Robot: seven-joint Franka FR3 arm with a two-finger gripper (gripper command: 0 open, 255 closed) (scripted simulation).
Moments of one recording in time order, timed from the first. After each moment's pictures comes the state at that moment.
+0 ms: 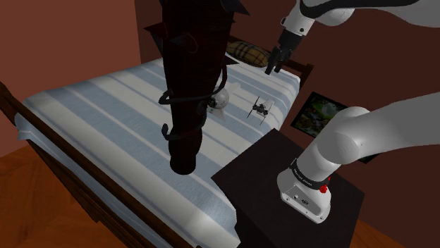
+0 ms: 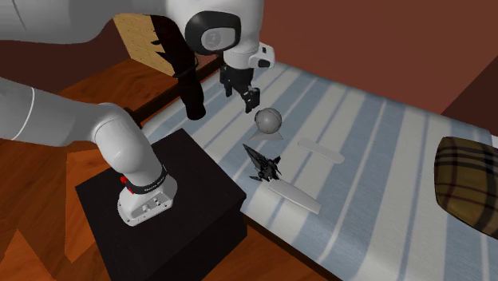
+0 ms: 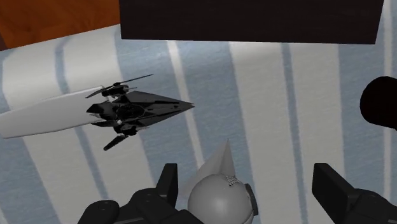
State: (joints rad) arm -0.02 -0.64 -0.34 -2.50 -0.05 1.88 -0.32
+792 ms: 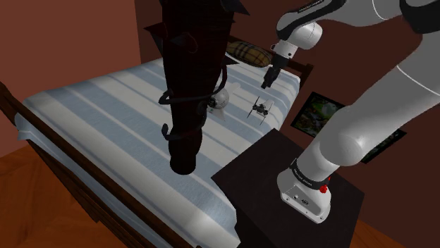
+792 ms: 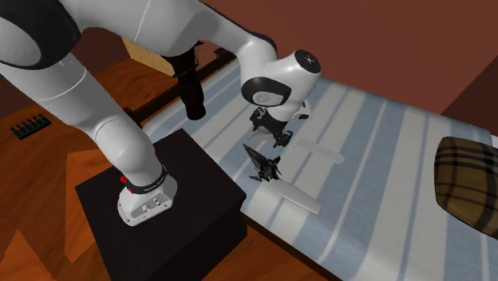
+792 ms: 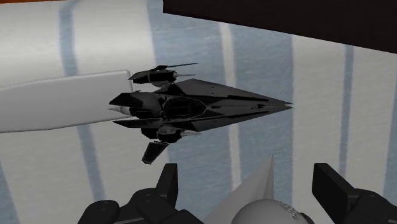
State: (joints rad) arm 0.07 -0.15 -0.67 -2.37 0.14 2.06 -0.82
